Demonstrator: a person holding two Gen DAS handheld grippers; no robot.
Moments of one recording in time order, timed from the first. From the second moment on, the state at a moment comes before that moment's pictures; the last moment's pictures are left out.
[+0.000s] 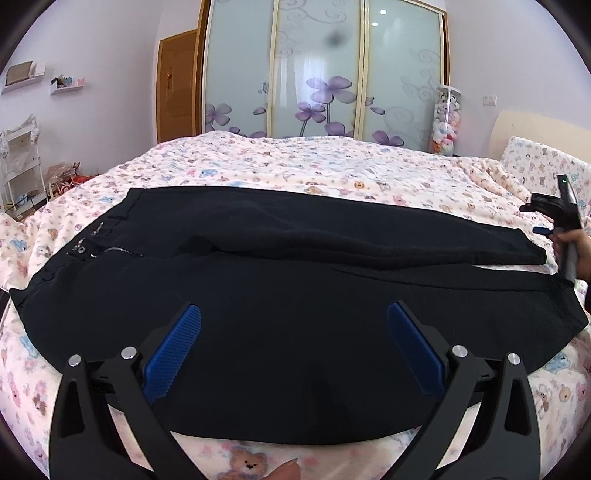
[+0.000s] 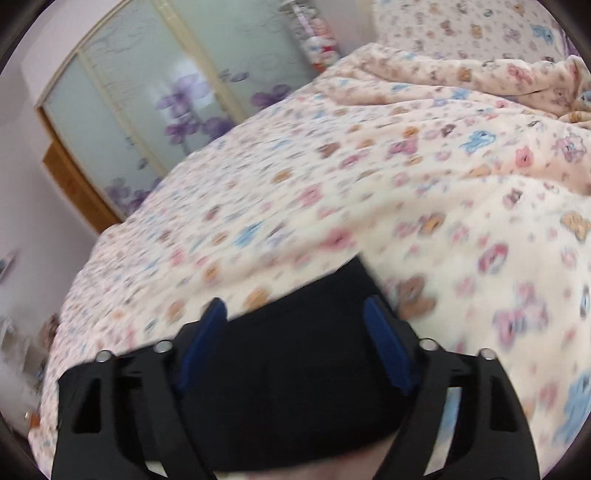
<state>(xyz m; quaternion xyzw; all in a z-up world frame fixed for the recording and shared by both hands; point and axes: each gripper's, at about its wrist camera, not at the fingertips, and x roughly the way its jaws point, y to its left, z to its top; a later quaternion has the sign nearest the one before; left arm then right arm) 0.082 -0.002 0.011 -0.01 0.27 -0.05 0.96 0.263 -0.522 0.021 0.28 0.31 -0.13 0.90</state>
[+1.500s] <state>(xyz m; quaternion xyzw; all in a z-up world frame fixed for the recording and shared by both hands) 0.073 0.019 0.020 -0.05 0.24 0.03 0.97 0.054 -0.480 0.004 0.34 0.21 -0.03 0.92</state>
